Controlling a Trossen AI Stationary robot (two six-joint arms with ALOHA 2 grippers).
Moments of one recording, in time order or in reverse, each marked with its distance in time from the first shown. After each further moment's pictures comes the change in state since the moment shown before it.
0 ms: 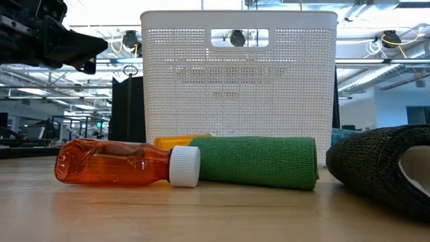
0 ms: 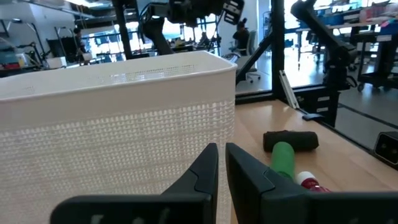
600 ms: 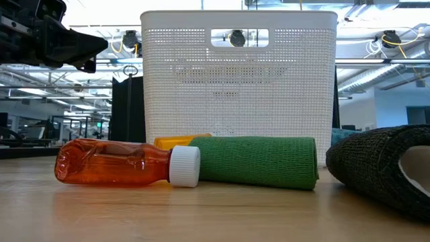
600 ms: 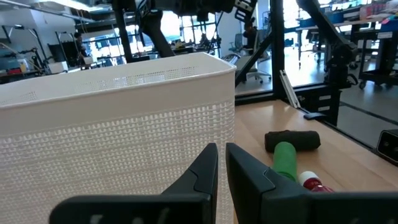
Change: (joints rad) left arm 0.000 0.000 0.000 0.006 -0.001 0.024; right arm 0.128 0.159 0.132 -0.064 0.212 -0.020
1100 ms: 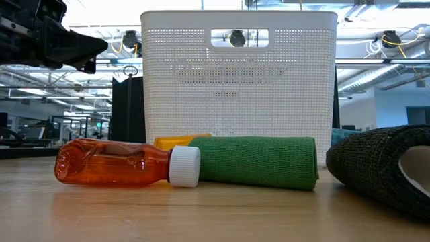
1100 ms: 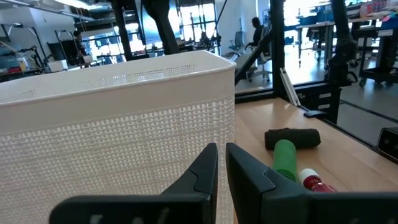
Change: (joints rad) left arm 0.000 0.000 0.000 -0.009 0.000 0.001; right arm 0.134 0.369 0.458 -0.390 0.124 0.218
